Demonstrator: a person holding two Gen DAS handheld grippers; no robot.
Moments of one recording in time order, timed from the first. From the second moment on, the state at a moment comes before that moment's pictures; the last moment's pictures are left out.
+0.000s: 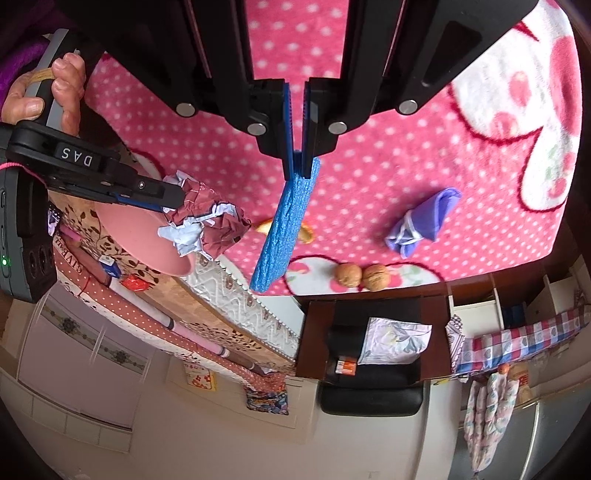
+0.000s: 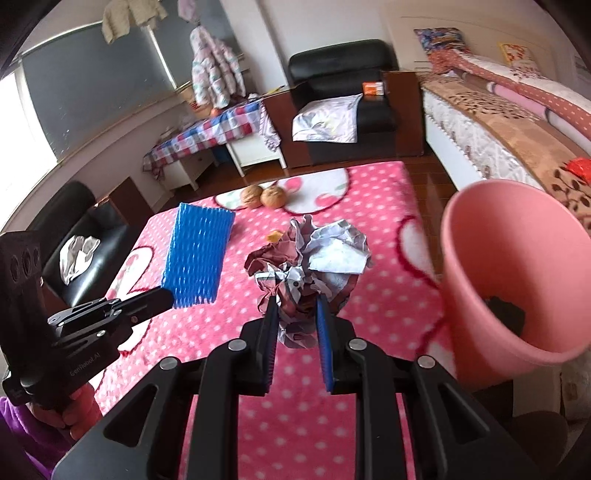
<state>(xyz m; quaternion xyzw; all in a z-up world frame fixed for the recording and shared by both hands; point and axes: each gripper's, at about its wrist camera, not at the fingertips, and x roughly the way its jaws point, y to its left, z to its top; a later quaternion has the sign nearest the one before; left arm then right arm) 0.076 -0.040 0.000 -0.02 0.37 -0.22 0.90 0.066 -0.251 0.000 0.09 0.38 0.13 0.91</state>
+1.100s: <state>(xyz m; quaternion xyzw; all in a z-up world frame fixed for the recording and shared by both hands) 0.091 -0.184 0.025 0.02 0.36 -0.31 0.88 0.036 -0.387 -0.006 0.18 0.34 -0.02 0.92</state>
